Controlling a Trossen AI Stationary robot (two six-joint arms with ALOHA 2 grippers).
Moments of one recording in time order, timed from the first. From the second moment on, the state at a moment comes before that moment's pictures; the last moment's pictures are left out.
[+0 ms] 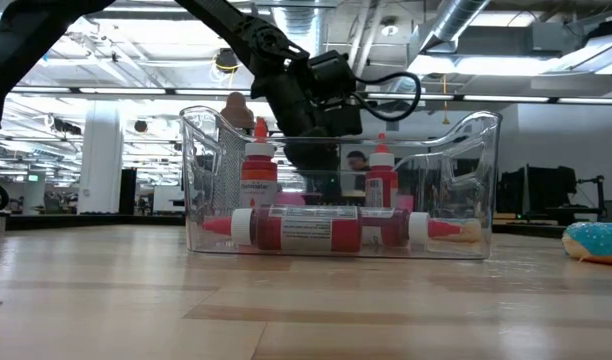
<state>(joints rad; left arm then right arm) 0.25 2.09 1.52 -0.50 0.12 0.41 0.82 1.36 1.66 -1.48 0.92 1.68</state>
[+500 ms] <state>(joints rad) 0.26 2.08 1.52 -0.55 0.04 0.47 0.82 1.36 1.66 -1.48 0.92 1.68</state>
